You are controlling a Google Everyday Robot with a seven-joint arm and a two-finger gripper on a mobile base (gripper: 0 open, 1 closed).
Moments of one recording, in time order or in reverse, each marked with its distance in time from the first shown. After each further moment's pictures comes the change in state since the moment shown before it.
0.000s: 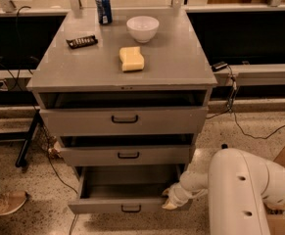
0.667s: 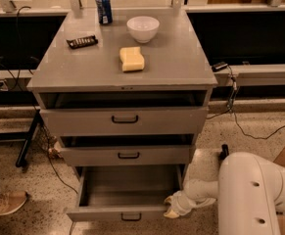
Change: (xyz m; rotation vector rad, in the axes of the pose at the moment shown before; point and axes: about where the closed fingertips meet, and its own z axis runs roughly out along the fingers) arm 0.004 0.034 -0.004 -0.004 -0.029 0.055
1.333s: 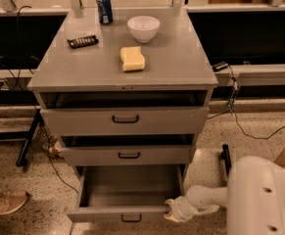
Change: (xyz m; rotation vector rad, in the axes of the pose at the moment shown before) arm 0.006 0.033 -0.002 -0.012 -0.028 0.050
